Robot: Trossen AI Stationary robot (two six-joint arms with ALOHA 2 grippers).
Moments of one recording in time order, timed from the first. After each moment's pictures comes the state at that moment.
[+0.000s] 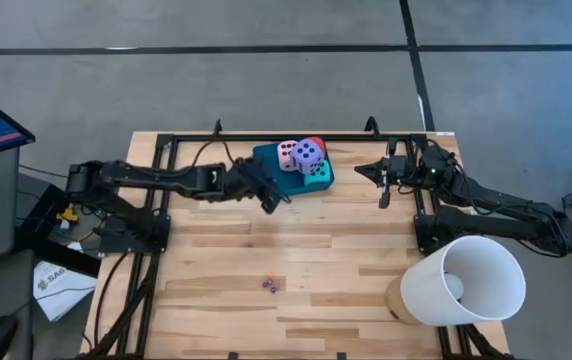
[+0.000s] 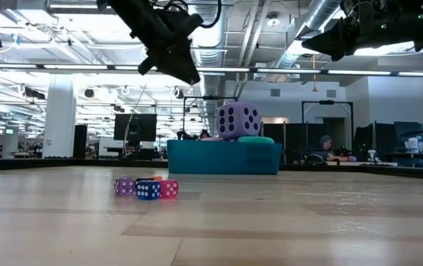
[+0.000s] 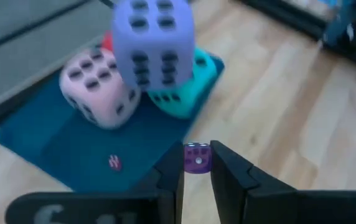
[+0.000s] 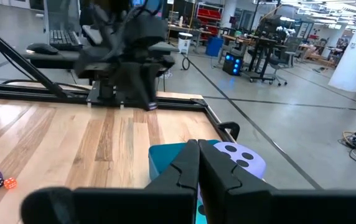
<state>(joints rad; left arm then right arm) 0.10 1.46 1.06 -0.31 -0.40 -0.45 -0.48 0.66 0.44 0.14 -0.26 -0.19</state>
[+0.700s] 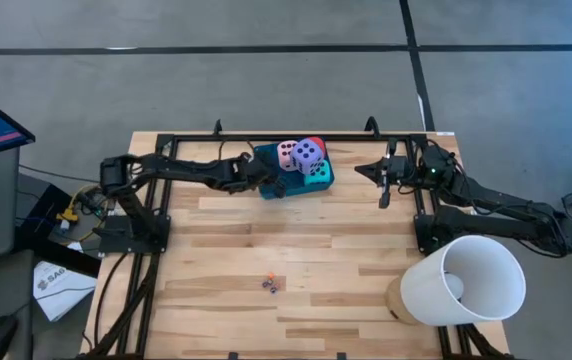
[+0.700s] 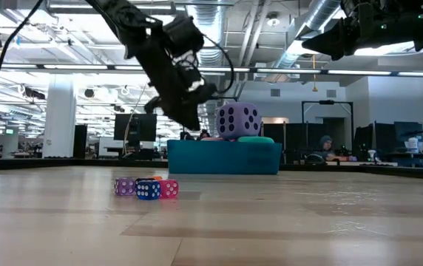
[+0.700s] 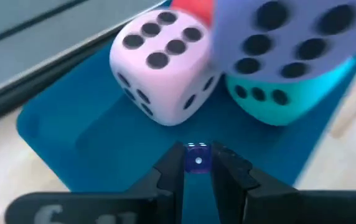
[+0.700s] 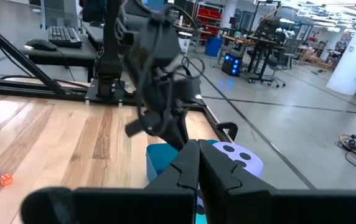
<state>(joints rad) 0.26 1.72 1.06 -0.18 -0.45 -0.47 -0.48 0.66 0.44 0.14 -0.26 -0.22</state>
